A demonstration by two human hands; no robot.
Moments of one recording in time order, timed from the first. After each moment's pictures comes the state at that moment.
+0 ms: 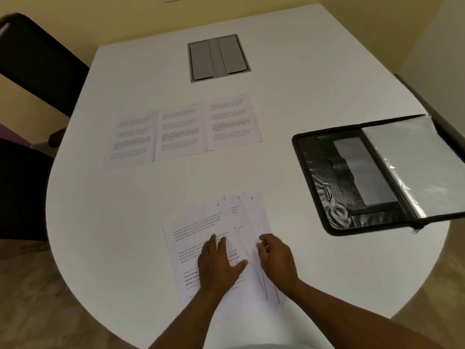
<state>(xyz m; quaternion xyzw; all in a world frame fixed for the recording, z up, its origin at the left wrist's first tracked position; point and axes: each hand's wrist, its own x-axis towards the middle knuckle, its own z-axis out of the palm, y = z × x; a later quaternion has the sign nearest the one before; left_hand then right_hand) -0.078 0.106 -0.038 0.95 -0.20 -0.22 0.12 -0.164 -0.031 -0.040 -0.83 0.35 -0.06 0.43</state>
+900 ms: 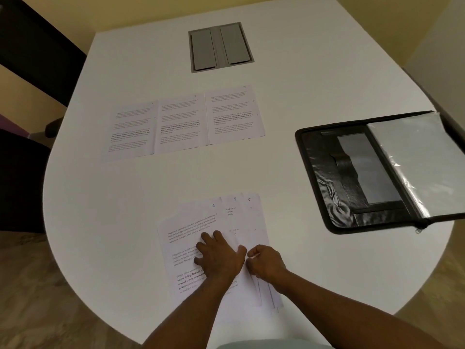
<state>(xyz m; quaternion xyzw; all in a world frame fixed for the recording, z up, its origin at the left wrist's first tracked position) -0.073 0.075 -0.043 0.97 -0.06 -0.22 0.02 -0.151 -0.019 -0.045 -0.74 0.40 0.17 0.51</state>
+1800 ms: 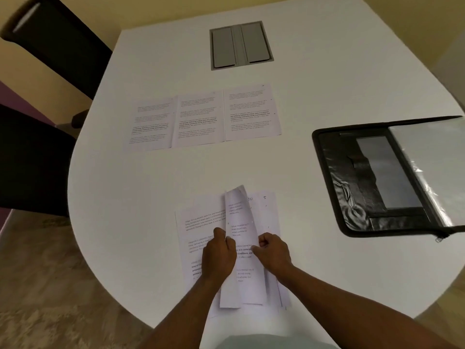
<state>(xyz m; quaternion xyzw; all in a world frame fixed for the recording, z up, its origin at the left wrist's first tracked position) -0.068 0.117 -0.023 0.94 -0.11 -0.16 0.27 -0.137 -0.015 -0.047 -0.79 0.37 0.09 0.48</state>
